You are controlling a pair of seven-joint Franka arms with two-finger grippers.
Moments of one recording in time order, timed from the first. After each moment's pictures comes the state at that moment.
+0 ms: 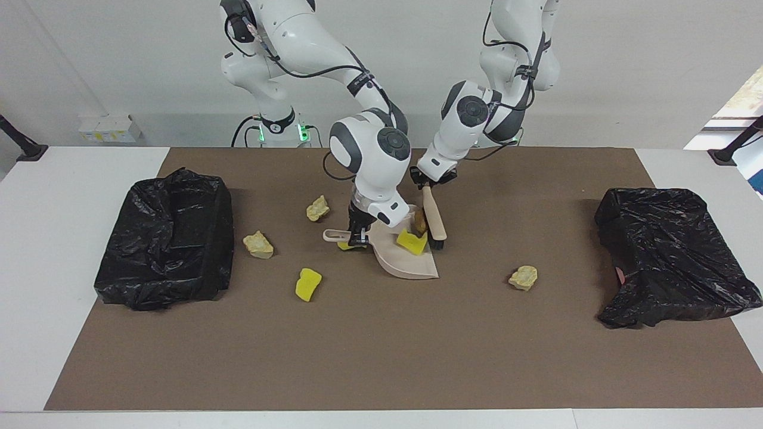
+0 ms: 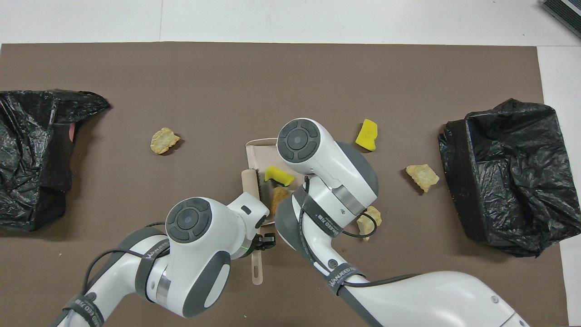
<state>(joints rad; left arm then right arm) -0.71 -0.02 0.01 -2.30 -0.38 2.21 -0.46 0.50 0.44 0.07 -1.63 -0.30 1.91 -1.00</state>
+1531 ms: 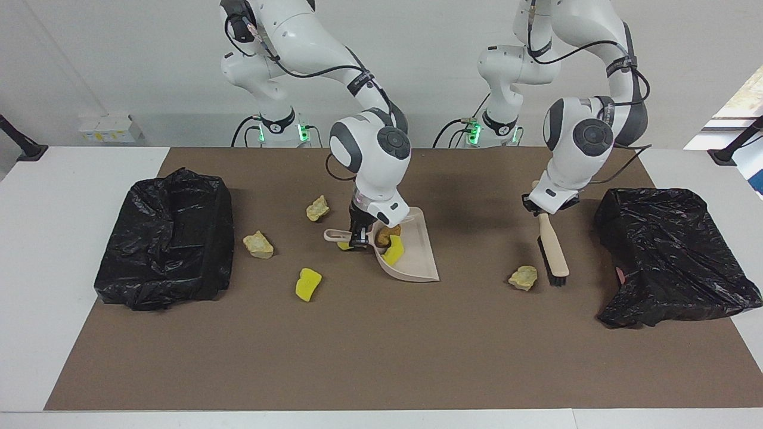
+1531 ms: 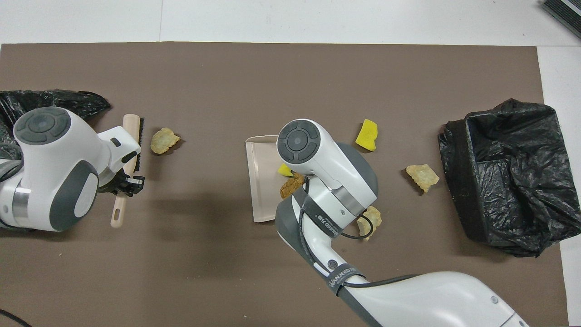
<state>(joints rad) -0.20 0.12 0.06 -2.03 0.13 1.92 -0.06 0.50 0.44 0.07 -1.64 -0.30 1.93 -0.95</state>
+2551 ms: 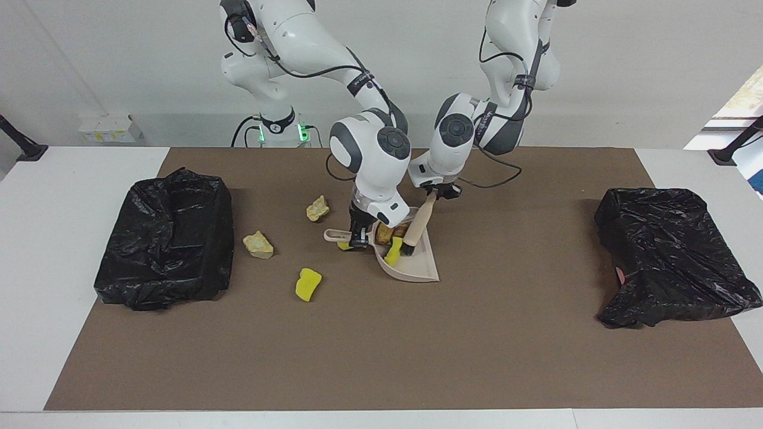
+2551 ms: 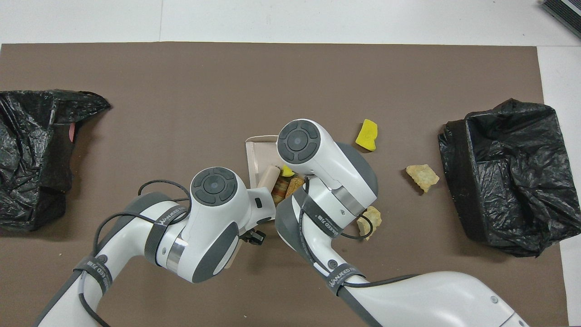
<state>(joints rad) -0.64 0.11 0.01 -2.14 -0.18 2.02 -0.01 0.50 0.44 0.07 -1.64 -0.30 1.93 -0.95</state>
